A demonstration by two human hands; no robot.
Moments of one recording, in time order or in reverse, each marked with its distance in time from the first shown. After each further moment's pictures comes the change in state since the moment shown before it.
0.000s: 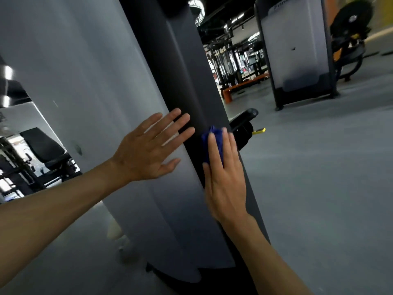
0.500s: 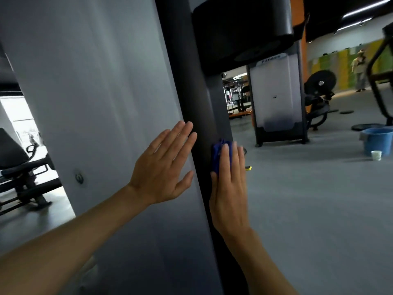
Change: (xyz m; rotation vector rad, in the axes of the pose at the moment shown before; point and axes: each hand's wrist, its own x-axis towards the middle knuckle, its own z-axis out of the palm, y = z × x) left_hand 0.025 -0.032 -0.007 -0.093 0.150 -0.362; right_hand 0.089 -0.040 0.000 -0.077 0.068 -0.065
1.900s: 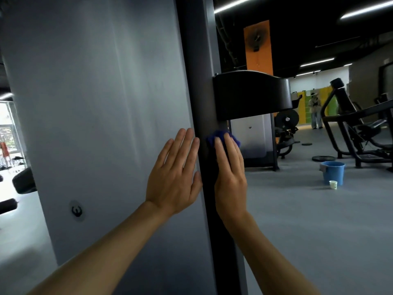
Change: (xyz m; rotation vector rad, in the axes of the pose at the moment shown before) left_hand 0.044 -0.023 -0.008 -0.114 0.128 -0.248; right_hand 0.101 -0.036 -0.002 -0.097 0.194 -0.246
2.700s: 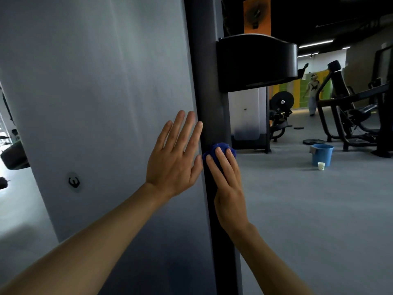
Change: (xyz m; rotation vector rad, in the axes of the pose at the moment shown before) left_hand -0.026 0.008 0.004 0.004 -0.029 0.009; right_hand -0.087 0.003 -0.018 0.003 -0.235 0.007
